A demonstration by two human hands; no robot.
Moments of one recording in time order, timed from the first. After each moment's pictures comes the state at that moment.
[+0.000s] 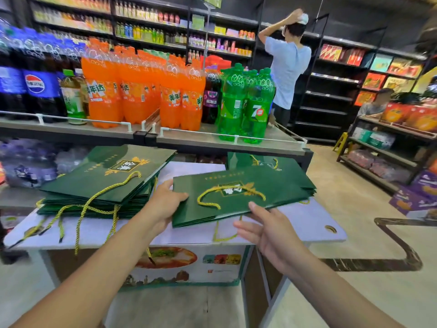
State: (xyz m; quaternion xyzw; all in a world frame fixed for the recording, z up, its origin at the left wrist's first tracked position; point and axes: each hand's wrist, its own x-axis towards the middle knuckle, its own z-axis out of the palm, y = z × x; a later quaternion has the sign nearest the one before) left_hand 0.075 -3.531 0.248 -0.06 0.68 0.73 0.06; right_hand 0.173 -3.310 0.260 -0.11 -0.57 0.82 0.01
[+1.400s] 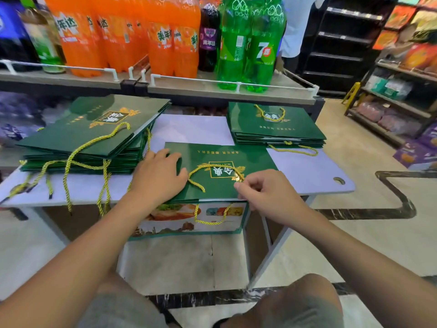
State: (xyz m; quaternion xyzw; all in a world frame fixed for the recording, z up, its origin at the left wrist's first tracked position) left_hand 0.079 -3.540 0.201 0.07 0.99 0.12 -0.07; right_hand 0.158 -3.286 0.226 0.11 -0.93 0.35 0.07
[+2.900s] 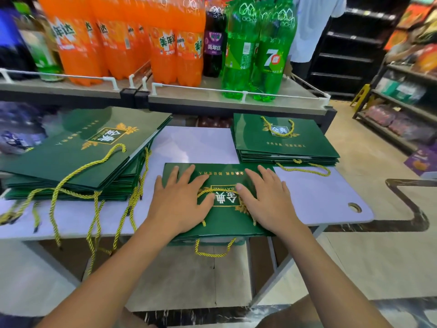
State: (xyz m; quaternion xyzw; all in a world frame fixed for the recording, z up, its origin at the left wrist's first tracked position) left_hand 0.056 -3.505 0.185 0.13 0.99 0.10 -0.03; right_hand 0.072 -3.277 0.192 -0.01 -0.98 0.17 0.06
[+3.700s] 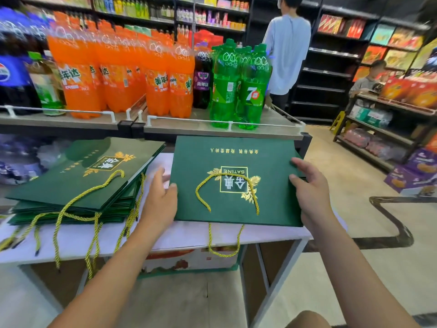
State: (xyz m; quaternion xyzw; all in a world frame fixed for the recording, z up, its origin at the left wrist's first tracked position) left_hand 0.054 -3.513 0.220 0.00 0.78 0.62 -0.10; right_hand 0.088 -3.208 0.264 -0.11 -0.70 0.64 0.28
